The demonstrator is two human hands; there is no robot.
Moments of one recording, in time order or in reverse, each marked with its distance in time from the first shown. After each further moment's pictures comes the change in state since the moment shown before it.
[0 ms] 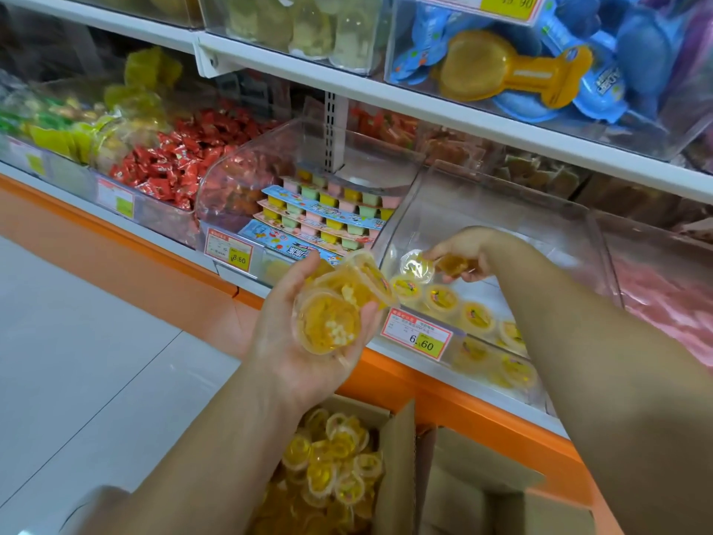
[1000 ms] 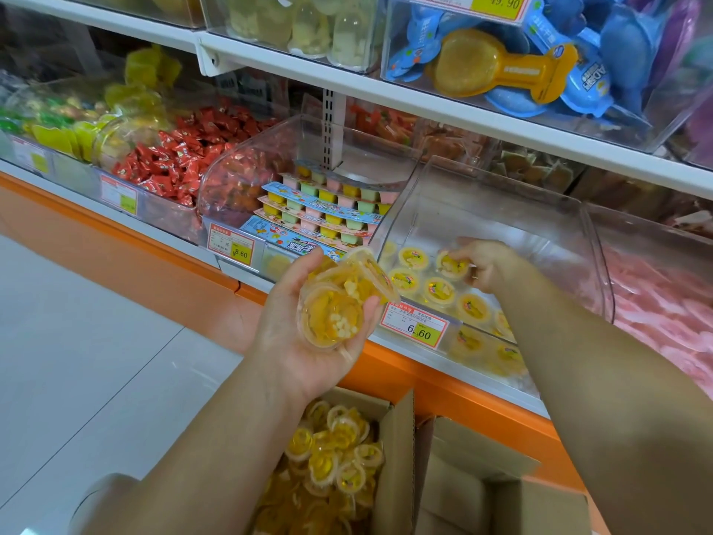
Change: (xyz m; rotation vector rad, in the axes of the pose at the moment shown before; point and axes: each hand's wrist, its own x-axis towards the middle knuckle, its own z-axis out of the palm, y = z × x) left_hand -0.005 -0.005 0.000 -0.017 0.042 0.014; right_hand 0.009 0.040 0.010 0.726 0.167 -0.095
